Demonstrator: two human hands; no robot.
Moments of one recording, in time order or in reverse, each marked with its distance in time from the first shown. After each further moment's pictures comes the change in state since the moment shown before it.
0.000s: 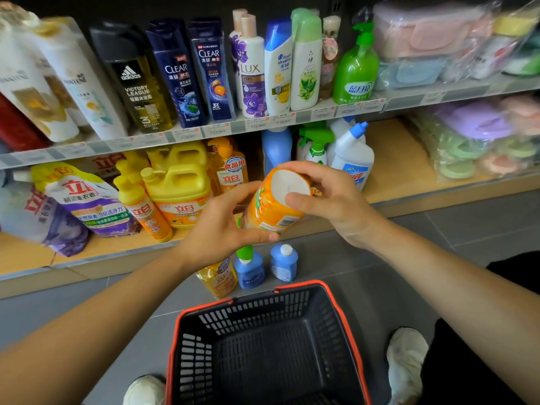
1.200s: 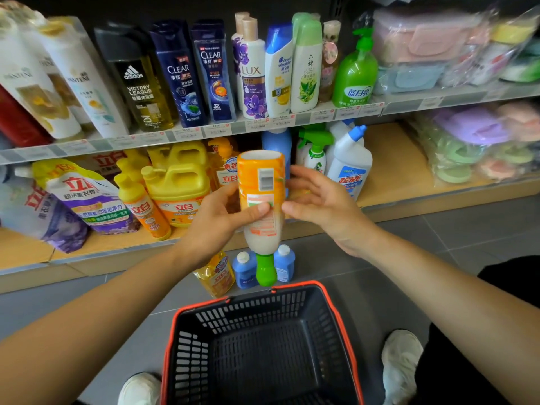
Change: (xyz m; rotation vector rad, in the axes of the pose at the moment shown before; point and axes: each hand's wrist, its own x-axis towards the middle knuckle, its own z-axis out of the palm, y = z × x) left_hand 0.001 -0.002 0.007 -0.446 0.111 -0.195; right_hand -0.006 0.021 -0.002 -0.007 0.076 0.197
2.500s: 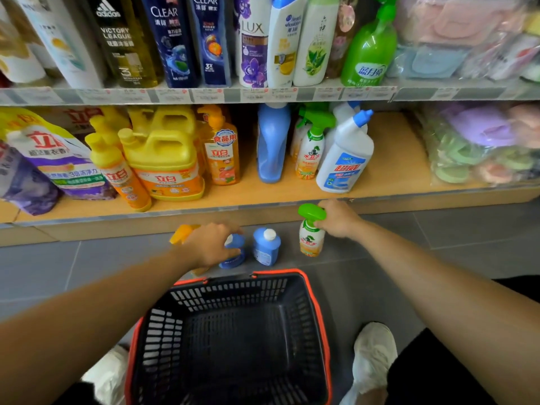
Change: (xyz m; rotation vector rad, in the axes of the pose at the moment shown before) left_hand 0.015 -0.149 -0.010 1.098 -0.328 -0.261; right_hand 0.047 0.121 -0.074 -0.990 -0.099 0.435
